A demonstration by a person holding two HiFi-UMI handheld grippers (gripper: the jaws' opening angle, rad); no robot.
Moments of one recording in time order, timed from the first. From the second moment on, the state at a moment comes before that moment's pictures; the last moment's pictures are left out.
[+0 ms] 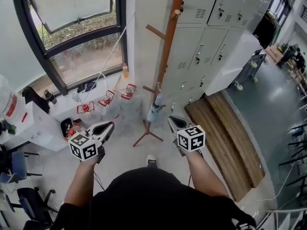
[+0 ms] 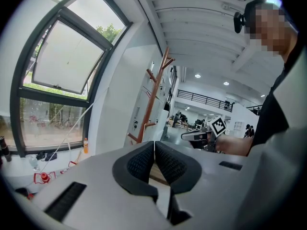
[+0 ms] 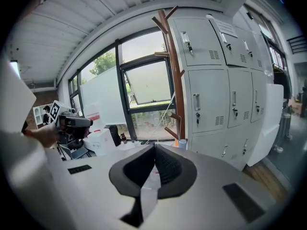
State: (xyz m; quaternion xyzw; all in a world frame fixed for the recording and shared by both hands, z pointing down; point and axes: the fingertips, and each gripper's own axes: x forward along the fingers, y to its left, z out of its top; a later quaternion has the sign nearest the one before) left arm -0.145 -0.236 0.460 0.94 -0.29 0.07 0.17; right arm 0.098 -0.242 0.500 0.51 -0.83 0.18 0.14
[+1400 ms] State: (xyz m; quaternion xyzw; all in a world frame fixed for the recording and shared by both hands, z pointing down) left arm -0.110 -0.317 0.497 0.93 -0.29 0.09 0.20; right arm 0.130 -0.339 0.540 0.51 -0.83 0.19 0.14
